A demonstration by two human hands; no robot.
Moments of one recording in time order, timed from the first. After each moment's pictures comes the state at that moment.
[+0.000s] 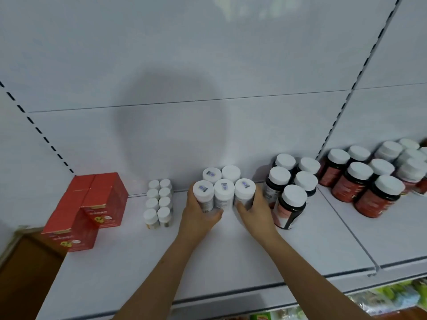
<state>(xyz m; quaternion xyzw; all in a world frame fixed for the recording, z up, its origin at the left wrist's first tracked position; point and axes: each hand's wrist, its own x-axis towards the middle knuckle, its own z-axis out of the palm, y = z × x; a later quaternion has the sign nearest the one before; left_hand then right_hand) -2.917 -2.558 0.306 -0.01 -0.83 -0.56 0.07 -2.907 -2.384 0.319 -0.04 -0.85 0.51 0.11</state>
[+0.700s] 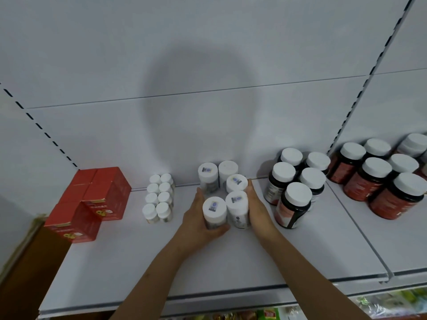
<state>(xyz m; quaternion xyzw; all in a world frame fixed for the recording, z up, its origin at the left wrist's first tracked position) -2.892 -2.562 0.303 -0.06 -0.87 -0.48 -0.04 -2.921 -2.385 0.307 -0.08 -0.69 0.72 -0.09</state>
